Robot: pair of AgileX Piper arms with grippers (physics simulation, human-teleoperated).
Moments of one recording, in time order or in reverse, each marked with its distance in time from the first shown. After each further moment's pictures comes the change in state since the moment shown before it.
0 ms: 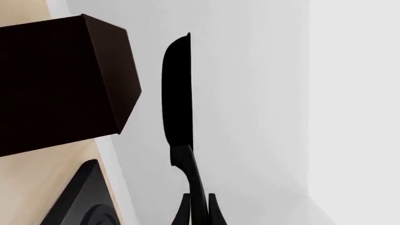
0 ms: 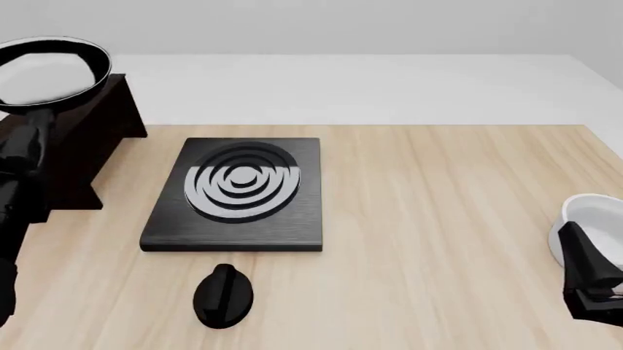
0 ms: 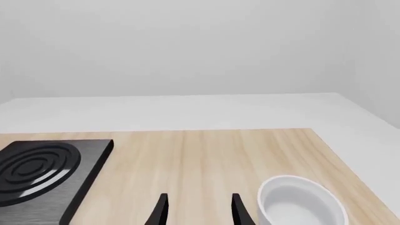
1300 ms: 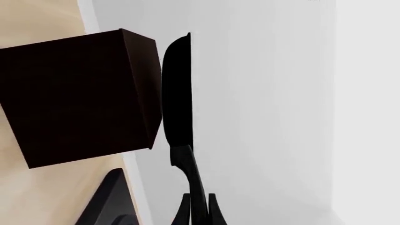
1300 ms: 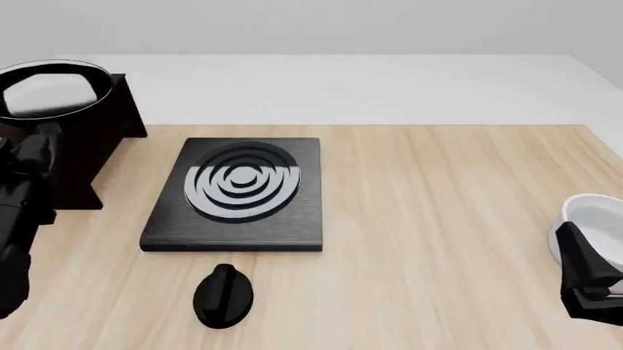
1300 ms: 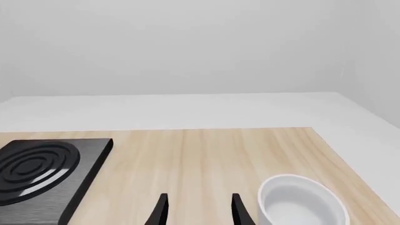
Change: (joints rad) left arm 0.039 0.178 -0.060 -0.040 0.013; right arm 0.000 0.023 0.010 -0.029 0.000
